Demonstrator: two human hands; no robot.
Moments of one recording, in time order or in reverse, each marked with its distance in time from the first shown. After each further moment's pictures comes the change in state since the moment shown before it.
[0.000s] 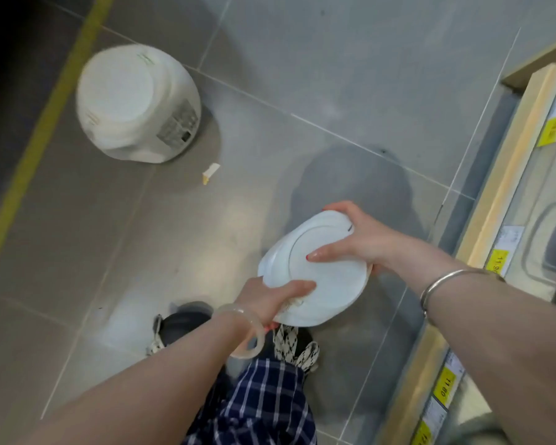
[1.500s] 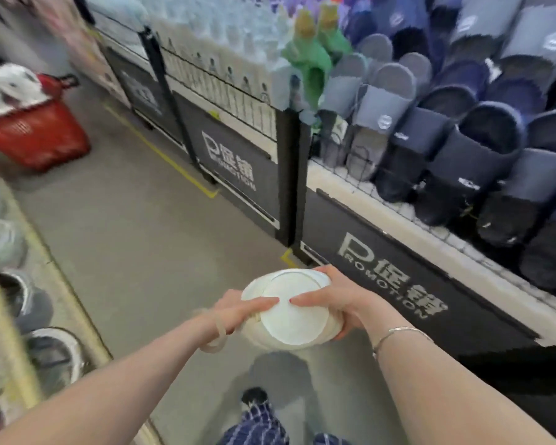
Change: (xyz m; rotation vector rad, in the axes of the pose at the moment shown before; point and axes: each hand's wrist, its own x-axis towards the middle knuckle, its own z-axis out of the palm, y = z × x) left_hand -0.777 -0.531 -0.207 -1.349 0.992 0.184; right_hand -0.749 -0.174 0.713 -1.398 -0.967 -0.271
